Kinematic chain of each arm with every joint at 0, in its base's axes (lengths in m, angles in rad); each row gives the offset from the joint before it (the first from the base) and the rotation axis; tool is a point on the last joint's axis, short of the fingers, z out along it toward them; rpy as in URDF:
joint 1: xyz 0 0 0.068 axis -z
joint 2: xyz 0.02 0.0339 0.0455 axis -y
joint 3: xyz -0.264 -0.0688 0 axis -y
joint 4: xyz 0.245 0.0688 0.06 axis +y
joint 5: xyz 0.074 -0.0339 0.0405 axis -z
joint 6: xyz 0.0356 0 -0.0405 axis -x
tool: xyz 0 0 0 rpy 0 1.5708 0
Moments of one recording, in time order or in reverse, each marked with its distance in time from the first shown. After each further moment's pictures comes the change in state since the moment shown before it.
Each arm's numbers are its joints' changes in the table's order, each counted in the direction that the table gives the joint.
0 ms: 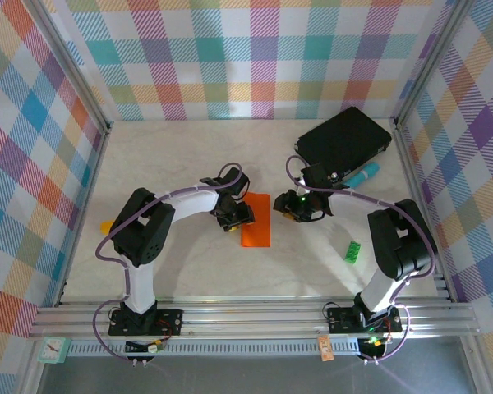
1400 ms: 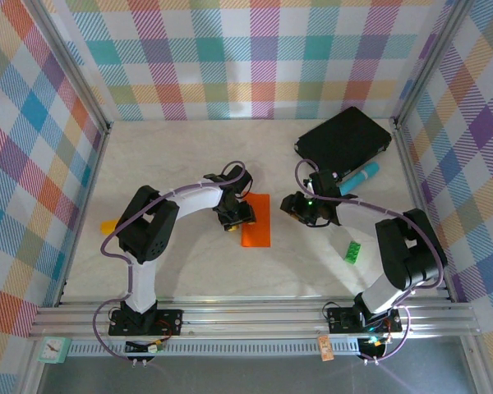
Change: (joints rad) left arm 0.005 -0.050 0.076 0.089 -0.004 -0.019; right arm 0.029 0.091 -0.133 -0.133 0.058 -0.060
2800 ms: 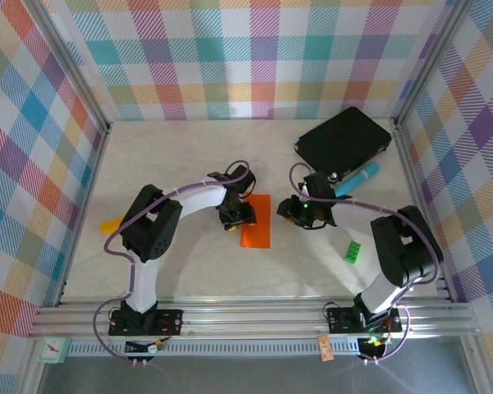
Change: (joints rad) left arm 0.015 -0.030 0.049 0.058 -0.026 -0.037; right arm -0.027 -0.013 0.005 0.015 0.022 0.000
